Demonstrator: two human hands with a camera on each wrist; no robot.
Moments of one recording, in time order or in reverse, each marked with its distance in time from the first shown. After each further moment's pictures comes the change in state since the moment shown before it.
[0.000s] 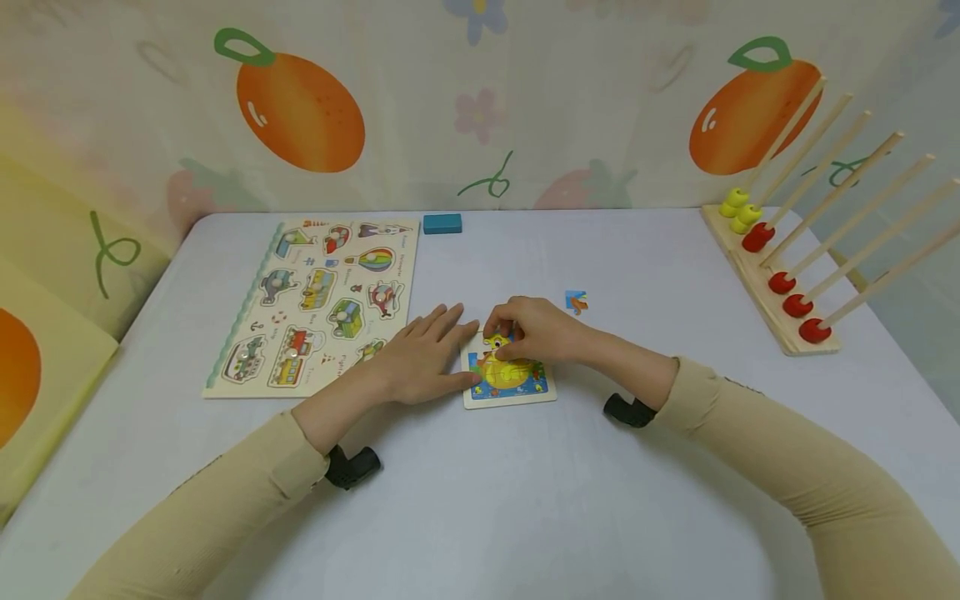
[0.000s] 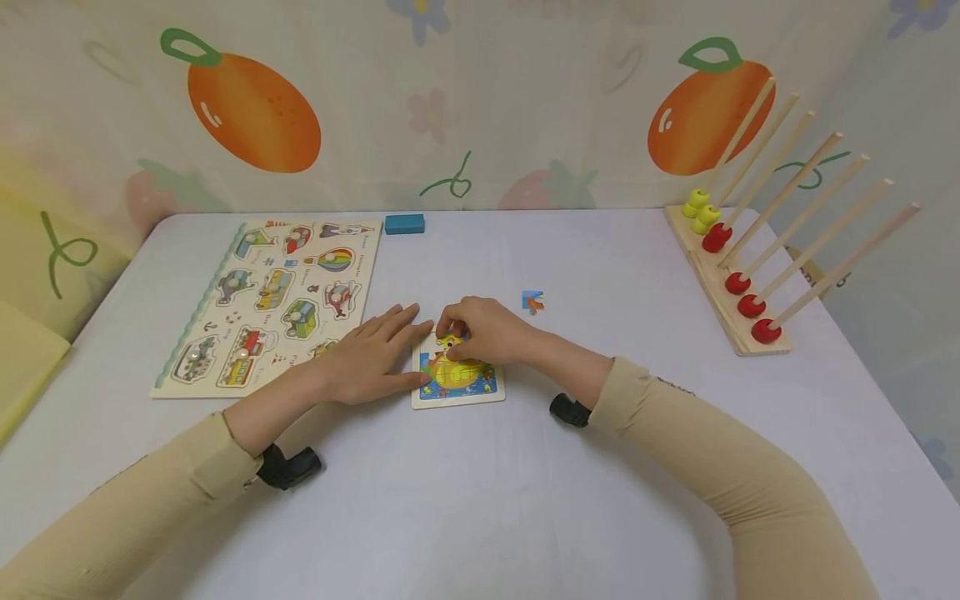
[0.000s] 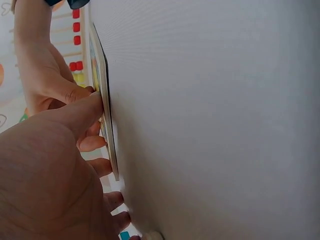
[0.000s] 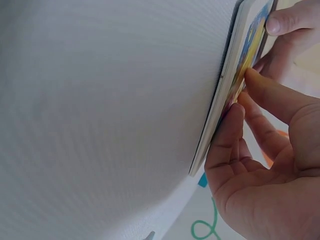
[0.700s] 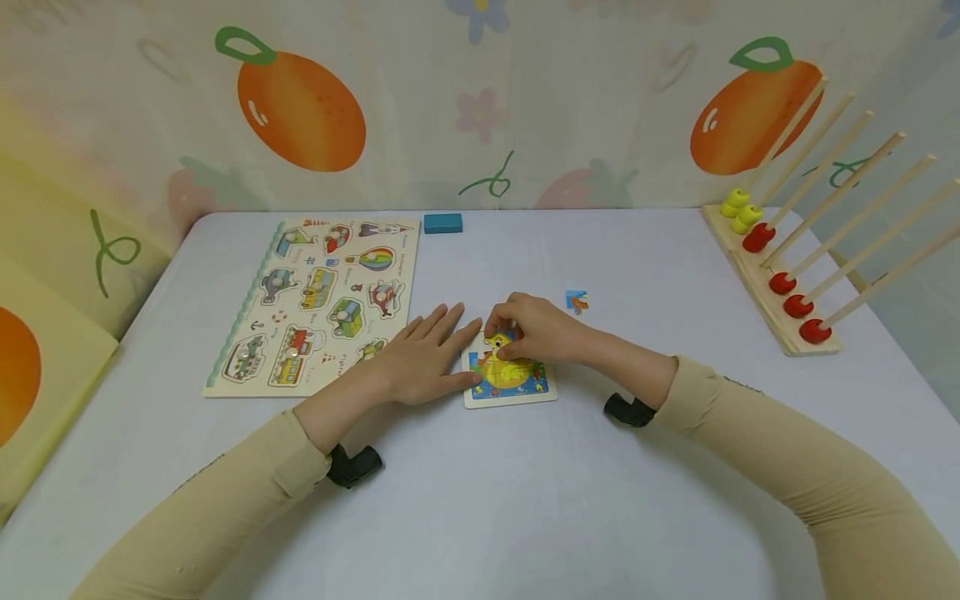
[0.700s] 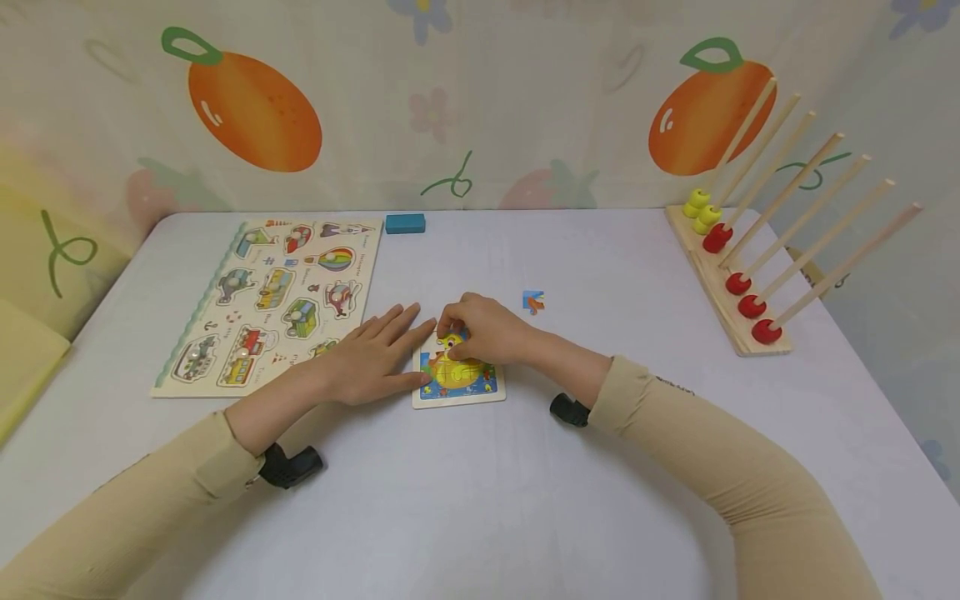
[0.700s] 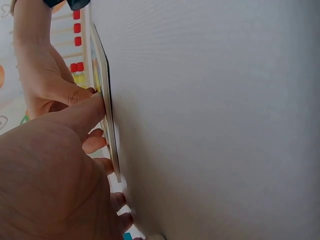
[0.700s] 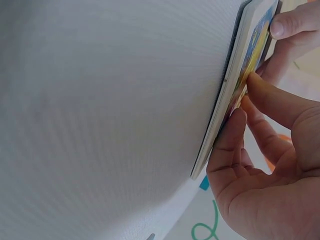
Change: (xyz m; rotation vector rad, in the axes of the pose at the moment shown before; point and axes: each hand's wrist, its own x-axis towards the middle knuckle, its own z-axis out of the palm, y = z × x) left_hand -0.001 0.002 -0.001 0.029 -0.040 -0.001; right_hand 0.000 -0.003 0.000 -0.021 0.002 0.016
